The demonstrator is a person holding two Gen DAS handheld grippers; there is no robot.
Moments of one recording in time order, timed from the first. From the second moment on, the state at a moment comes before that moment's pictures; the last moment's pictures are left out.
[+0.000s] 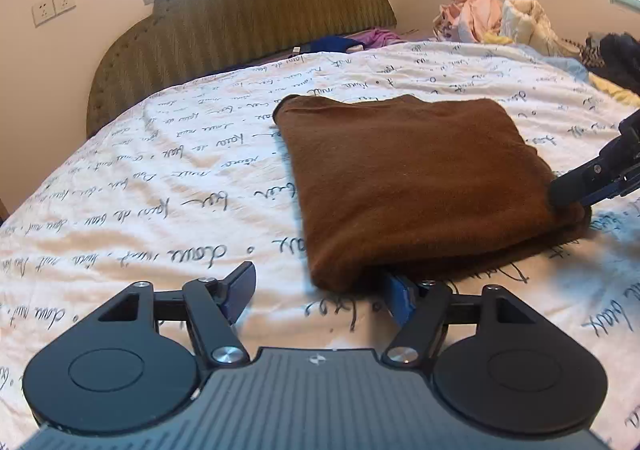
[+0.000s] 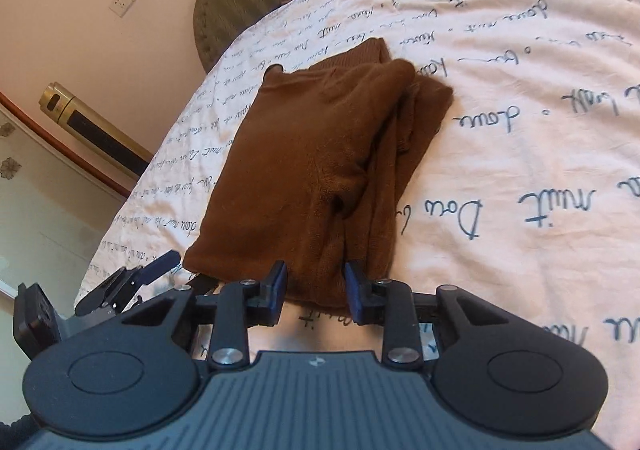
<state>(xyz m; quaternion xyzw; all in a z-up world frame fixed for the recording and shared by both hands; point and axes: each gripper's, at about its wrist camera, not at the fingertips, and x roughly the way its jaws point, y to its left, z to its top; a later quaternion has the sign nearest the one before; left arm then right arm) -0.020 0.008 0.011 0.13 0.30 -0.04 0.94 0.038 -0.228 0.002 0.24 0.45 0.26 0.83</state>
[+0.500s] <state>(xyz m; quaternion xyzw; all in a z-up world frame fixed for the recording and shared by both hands) -0.023 0.023 0.018 0.08 0.30 -0.02 0.95 0.037 -0.222 -0.003 0.17 0.44 0.25 0.84</state>
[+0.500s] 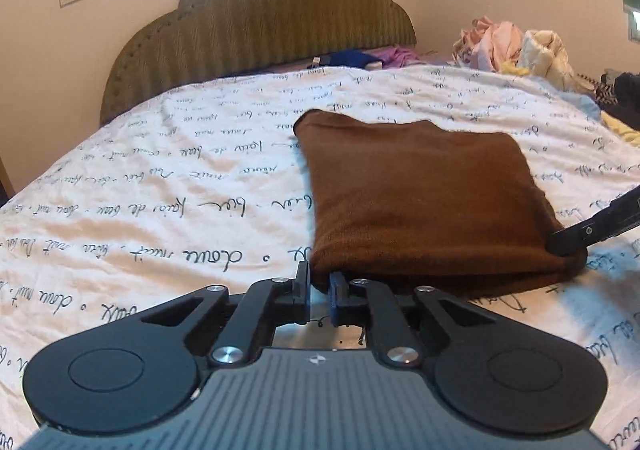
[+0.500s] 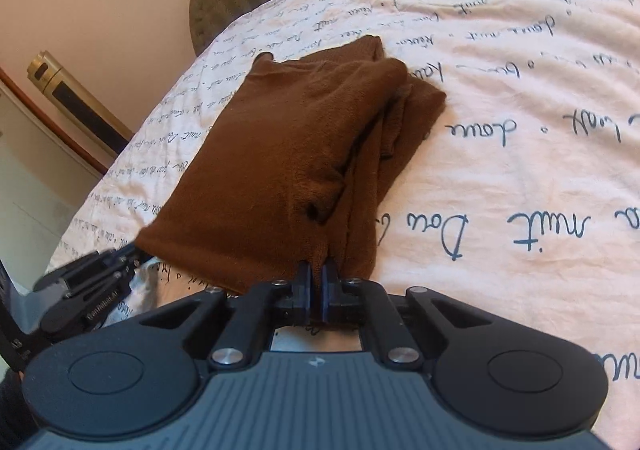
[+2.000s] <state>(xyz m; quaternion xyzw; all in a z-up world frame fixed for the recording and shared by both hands) -0.031 0.091 0.068 -0.13 0.29 -0.11 0.94 0.008 -0.275 -0.006 0.38 0.37 0.24 0.81</state>
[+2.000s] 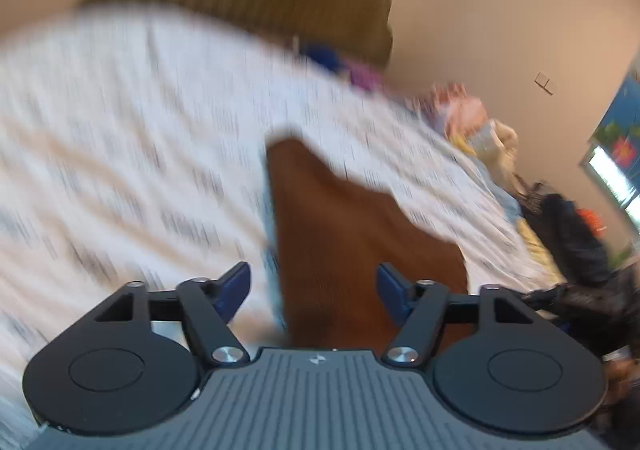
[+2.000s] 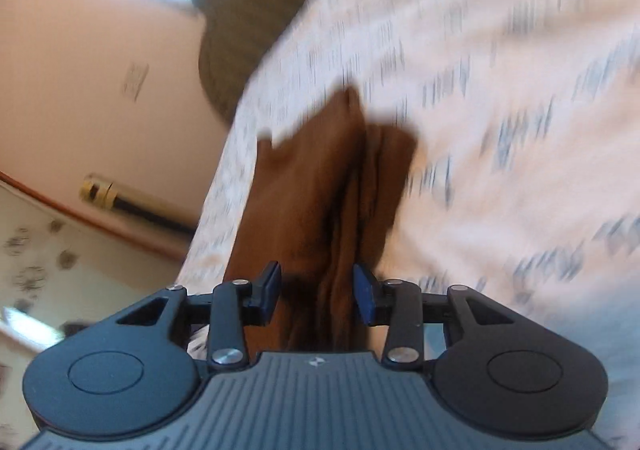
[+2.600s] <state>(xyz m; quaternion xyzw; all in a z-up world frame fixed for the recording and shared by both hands) 0.004 0.007 0.037 0.04 0.29 -0.13 0.95 0.069 -0.180 0.024 0.16 0.36 0.17 0.90</state>
